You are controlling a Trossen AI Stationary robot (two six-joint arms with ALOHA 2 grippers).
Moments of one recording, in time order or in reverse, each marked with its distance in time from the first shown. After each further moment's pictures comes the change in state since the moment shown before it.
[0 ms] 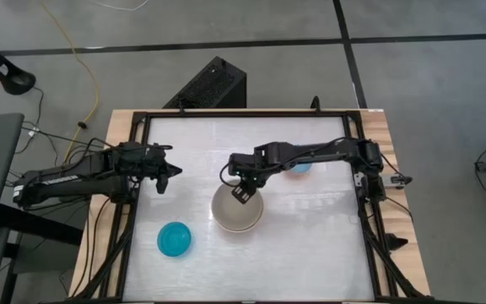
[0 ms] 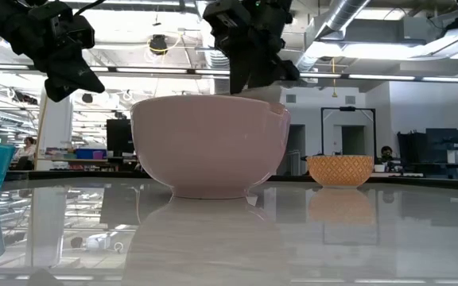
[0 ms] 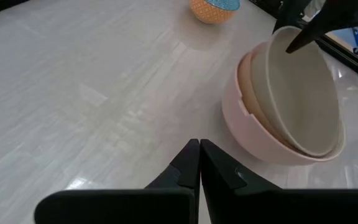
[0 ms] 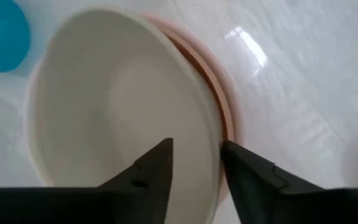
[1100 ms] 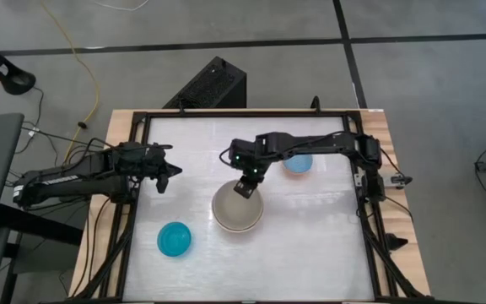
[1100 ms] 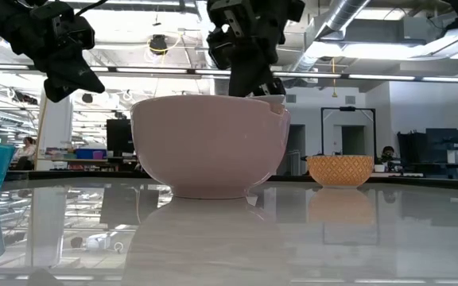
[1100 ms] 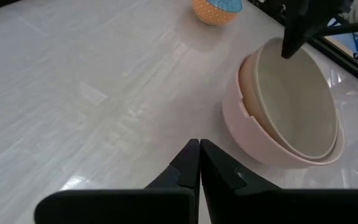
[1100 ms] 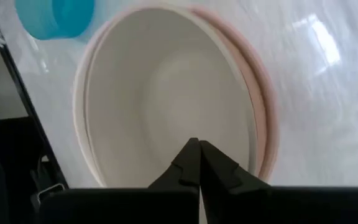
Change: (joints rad) left arm 0.001 0.000 0.000 0.000 -0.004 -0.025; right arm -0.102 0.000 -0.074 0.127 -0.320 -0.211
